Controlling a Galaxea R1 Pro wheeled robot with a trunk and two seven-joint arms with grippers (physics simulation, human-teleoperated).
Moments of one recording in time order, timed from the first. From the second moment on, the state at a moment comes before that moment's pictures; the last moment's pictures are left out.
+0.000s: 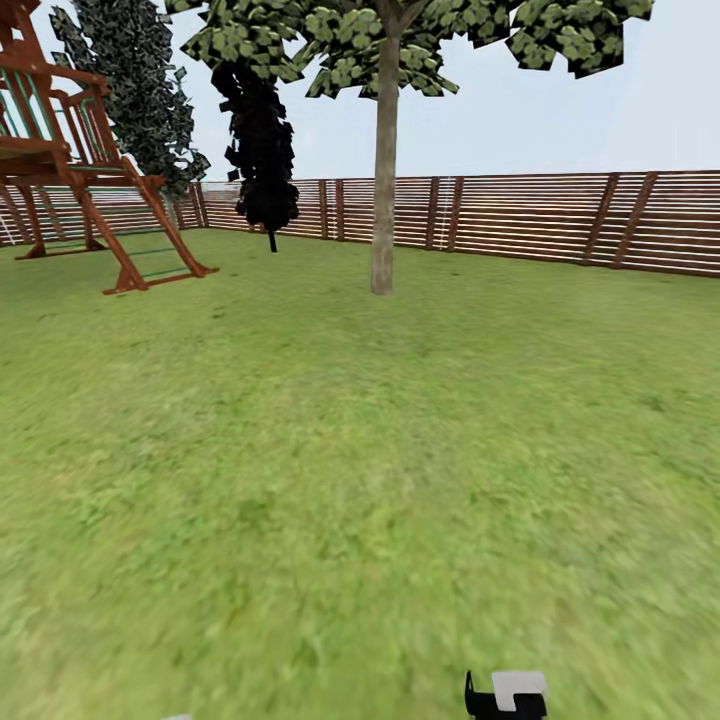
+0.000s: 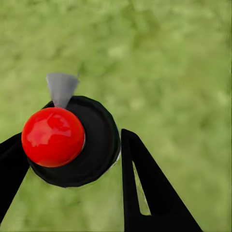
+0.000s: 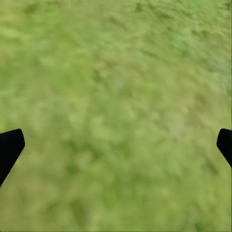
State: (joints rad) left arm -0.33 0.13 -0.24 -0.04 0.39 -0.49 0.03; right arm -0.41 0.05 -0.04 -0.03 0.25 -0.57 -0.38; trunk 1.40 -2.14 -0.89
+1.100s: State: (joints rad) left arm -0.33 0.14 -0.24 -0.04 0.39 -0.49 0.03; right arm -0.41 0.05 -0.03 -0.03 0.25 -0.57 -0.37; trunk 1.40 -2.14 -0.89
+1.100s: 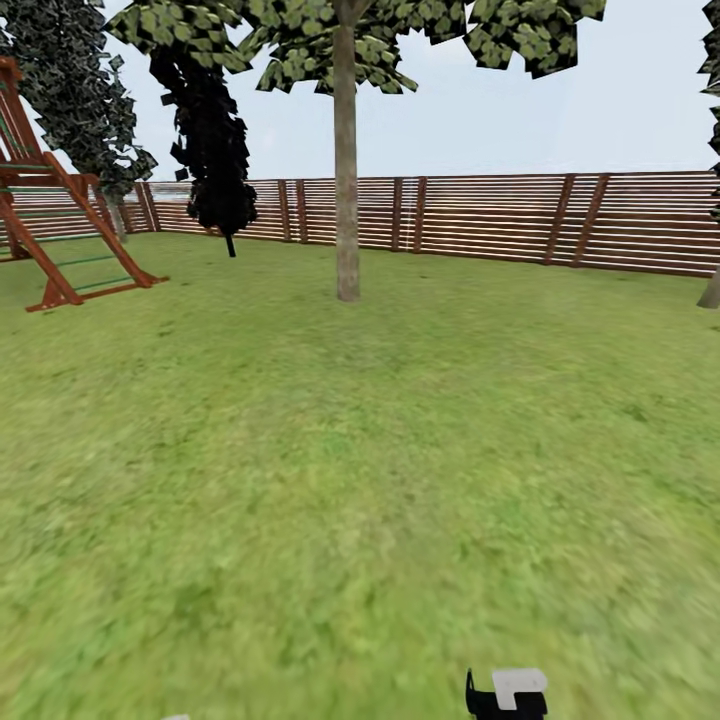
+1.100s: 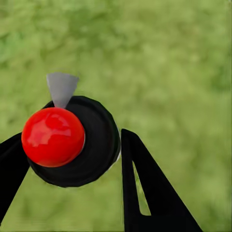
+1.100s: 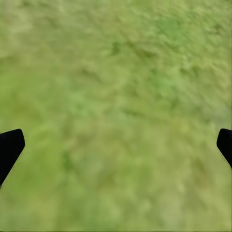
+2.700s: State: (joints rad) left arm -0.33 0.14 -0.24 -0.04 0.39 -0.49 0.03; right arm -0.41 0.05 -0.03 -0.03 0.25 -0.57 -0.38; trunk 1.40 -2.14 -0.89
